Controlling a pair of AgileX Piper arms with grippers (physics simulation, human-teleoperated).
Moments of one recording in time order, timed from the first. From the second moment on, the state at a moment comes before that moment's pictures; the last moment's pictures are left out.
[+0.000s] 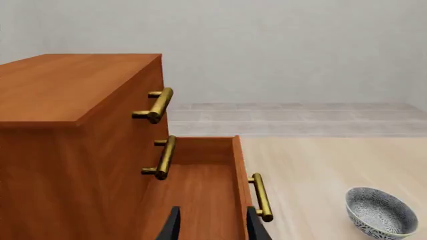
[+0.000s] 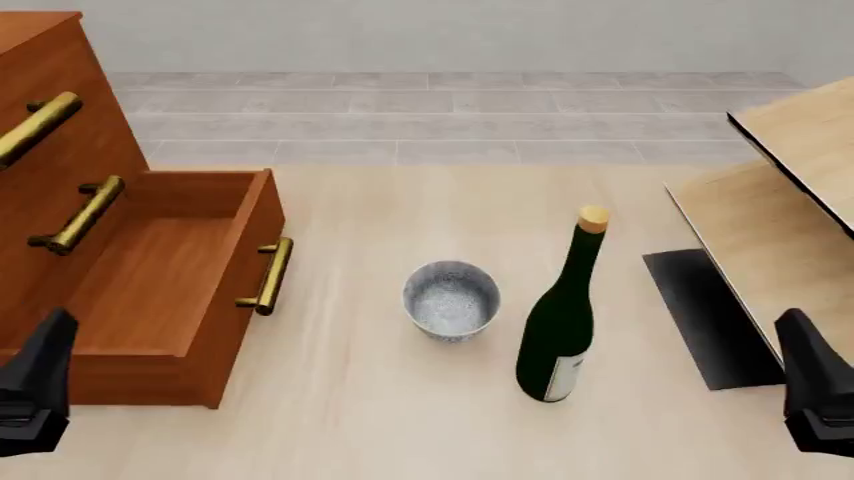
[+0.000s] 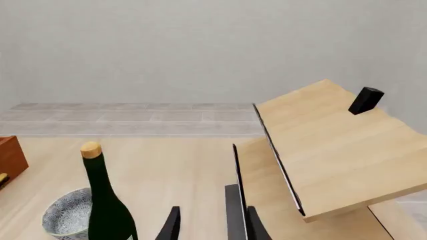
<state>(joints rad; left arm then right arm) 0.00 0.00 0.00 0.00 0.00 0.00 0.00 0.00 0.00 0.00</state>
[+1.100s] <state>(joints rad) -0.33 0.34 -0.14 -0.06 -0.03 0.00 0.00 -0.01 0.00 0.00</state>
